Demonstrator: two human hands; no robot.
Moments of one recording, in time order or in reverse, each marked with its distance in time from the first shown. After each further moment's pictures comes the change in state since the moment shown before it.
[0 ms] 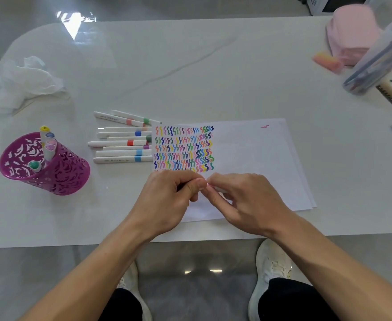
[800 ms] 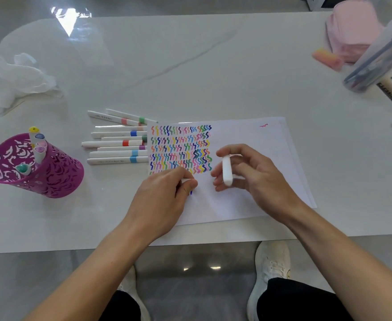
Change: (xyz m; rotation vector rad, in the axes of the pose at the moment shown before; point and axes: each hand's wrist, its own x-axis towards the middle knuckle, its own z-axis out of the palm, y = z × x) left_hand 0.006 -0.014 0.008 0.318 0.035 -0.032; right_hand 0.014 0.017 -0.018 1.066 0.009 0.503
